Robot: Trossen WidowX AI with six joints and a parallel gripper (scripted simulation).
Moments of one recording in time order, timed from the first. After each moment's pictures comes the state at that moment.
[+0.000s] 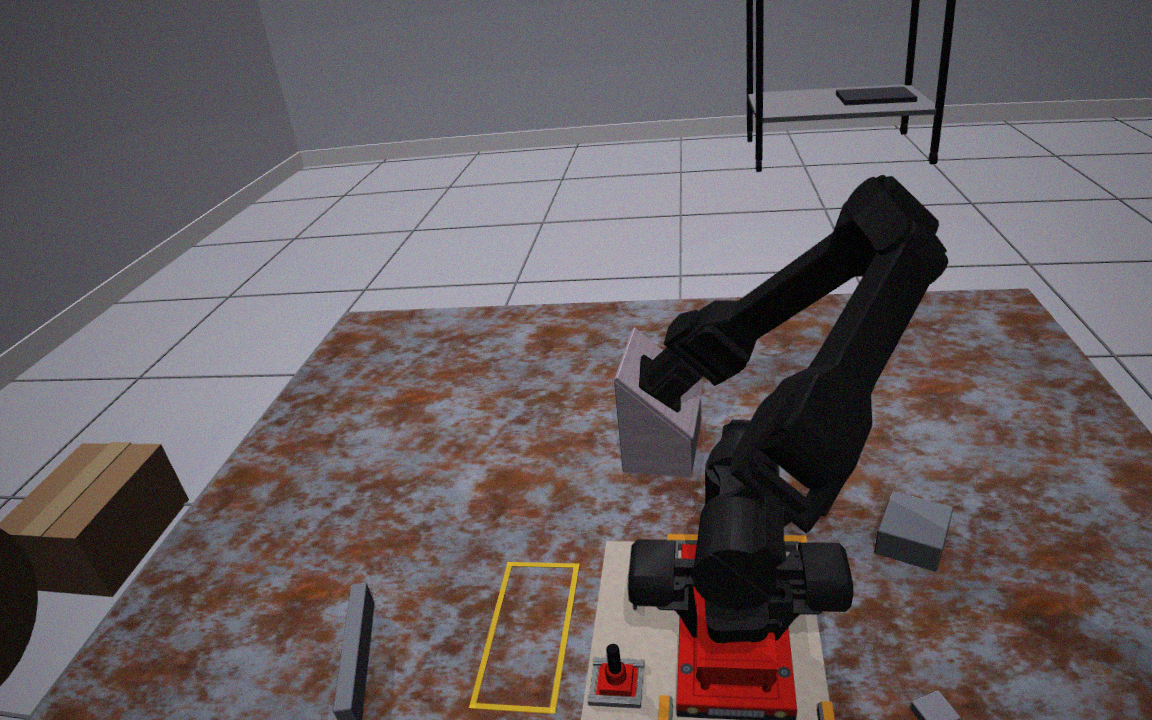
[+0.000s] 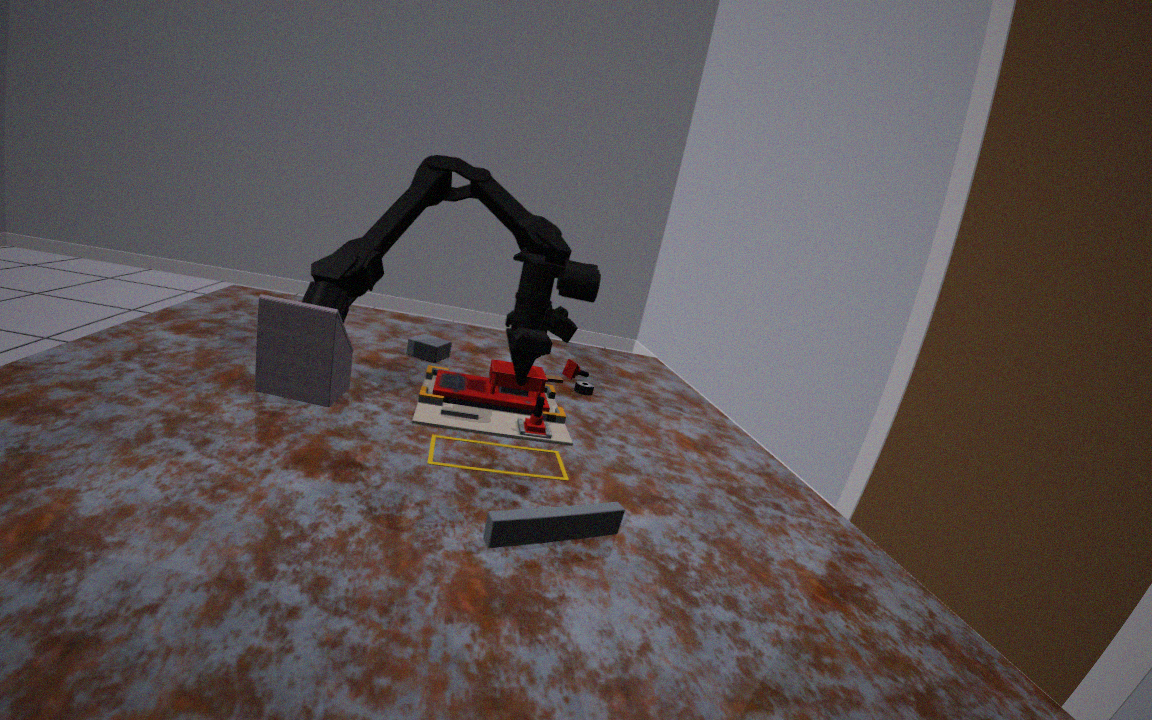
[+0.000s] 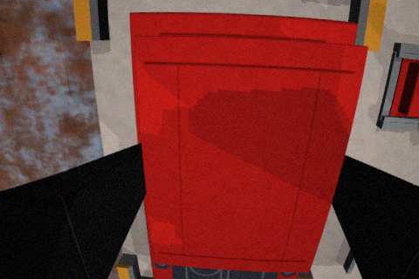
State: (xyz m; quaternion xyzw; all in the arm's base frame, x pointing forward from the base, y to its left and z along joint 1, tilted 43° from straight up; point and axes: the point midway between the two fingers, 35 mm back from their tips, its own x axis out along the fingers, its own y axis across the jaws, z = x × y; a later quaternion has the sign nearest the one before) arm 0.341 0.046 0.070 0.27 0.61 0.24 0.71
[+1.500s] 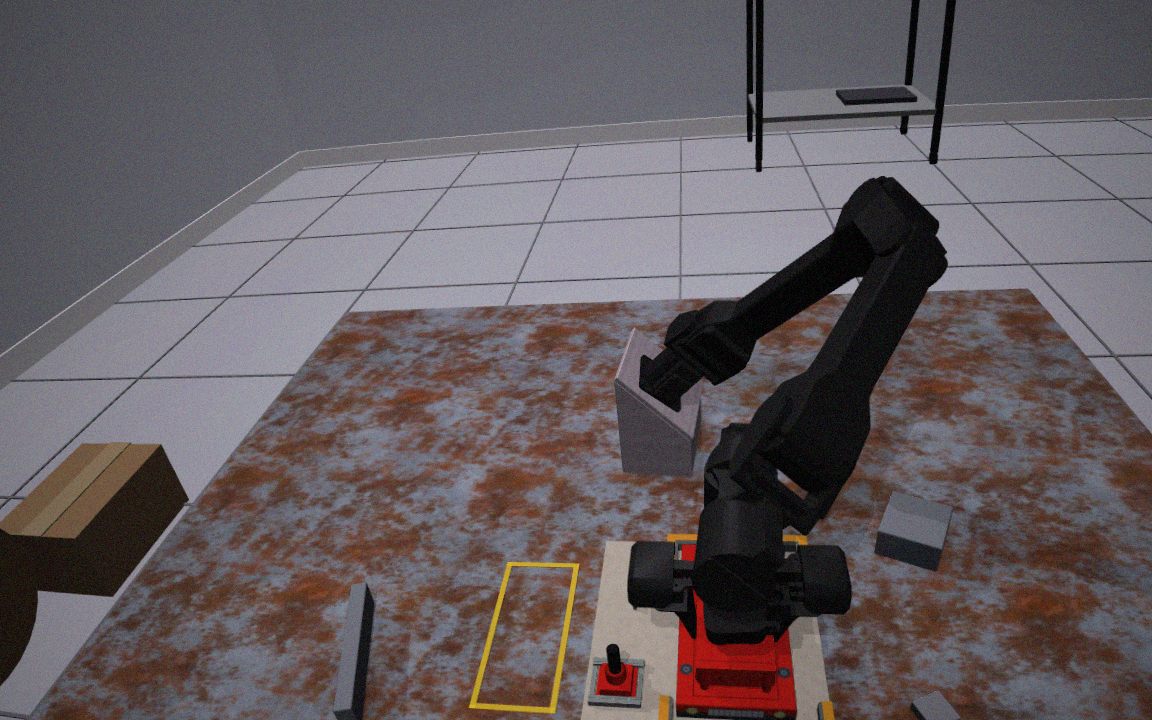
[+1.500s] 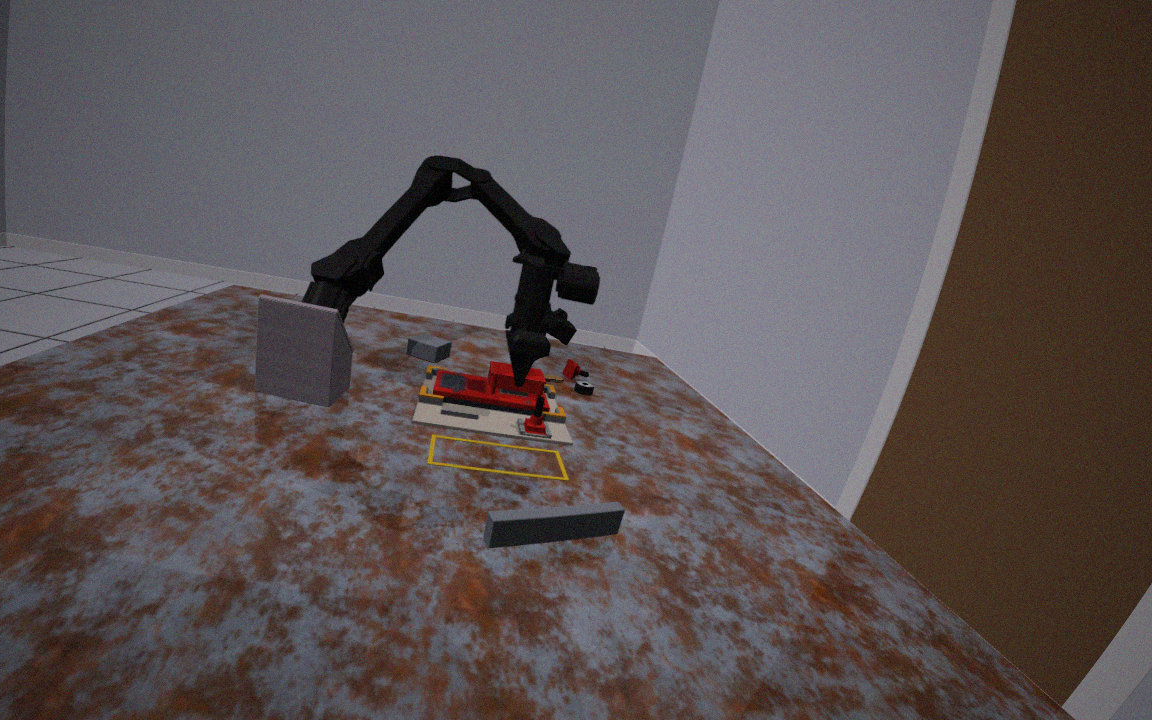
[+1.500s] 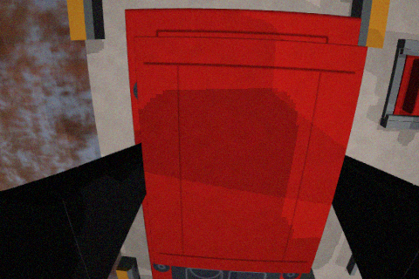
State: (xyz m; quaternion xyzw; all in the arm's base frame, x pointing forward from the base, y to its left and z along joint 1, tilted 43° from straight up) arm 0.341 0.048 0.067 0.28 0.61 0.23 0.70
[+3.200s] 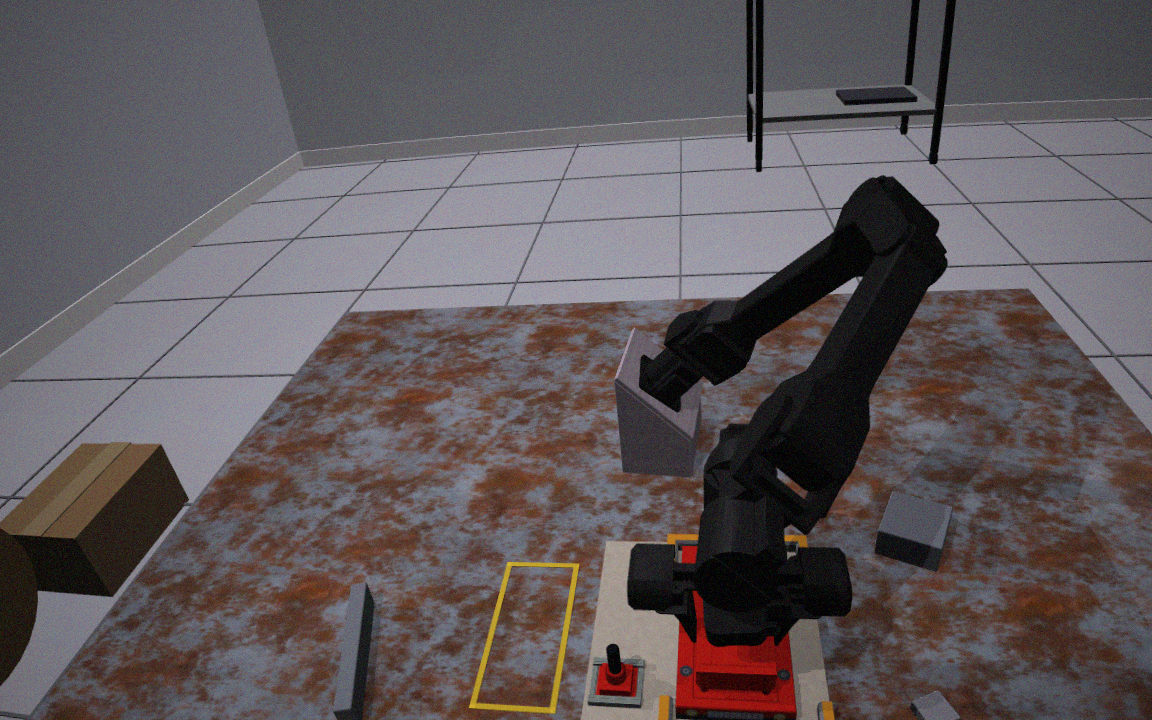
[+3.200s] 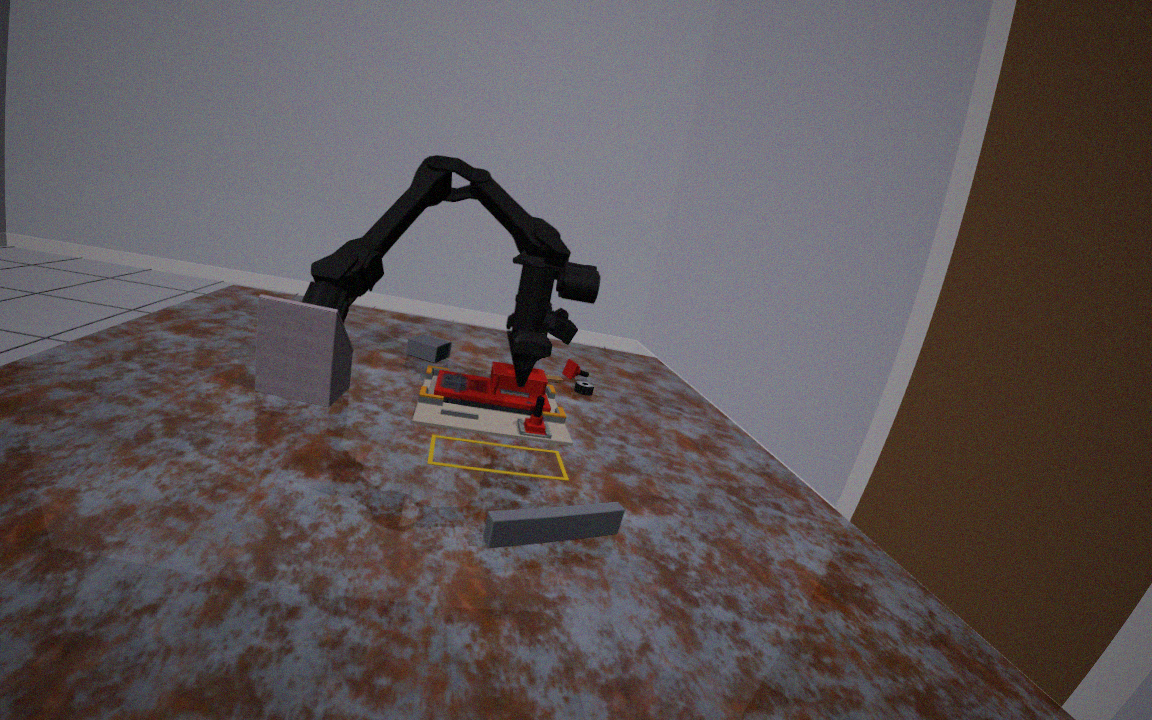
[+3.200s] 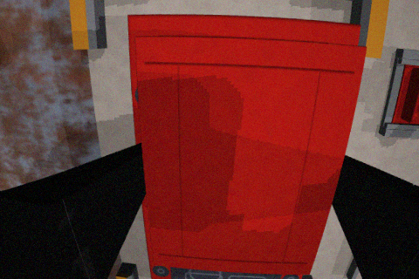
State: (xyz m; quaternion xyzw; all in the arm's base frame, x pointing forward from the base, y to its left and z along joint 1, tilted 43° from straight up) arm 0.344 0.048 0.066 0.28 0.61 0.23 0.71
